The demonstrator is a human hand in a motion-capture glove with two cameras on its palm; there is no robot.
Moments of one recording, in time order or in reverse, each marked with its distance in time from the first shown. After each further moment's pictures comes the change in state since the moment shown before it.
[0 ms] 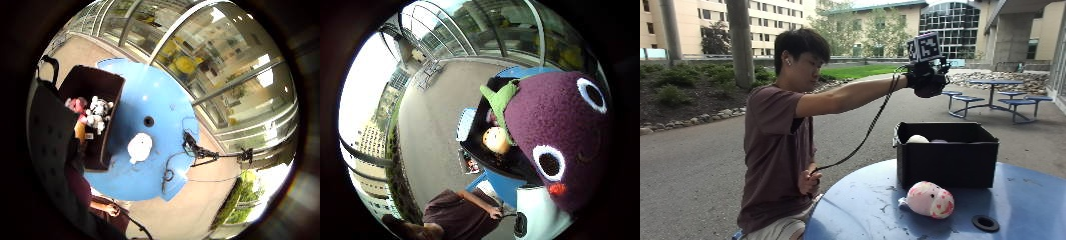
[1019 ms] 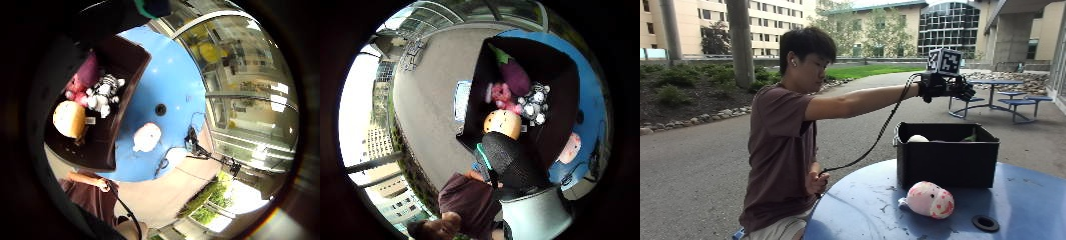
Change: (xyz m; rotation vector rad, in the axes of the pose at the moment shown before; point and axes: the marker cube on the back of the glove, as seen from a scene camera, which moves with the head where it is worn) arm -0.021 -0.039 0.064 -0.397 -0.007 -0.046
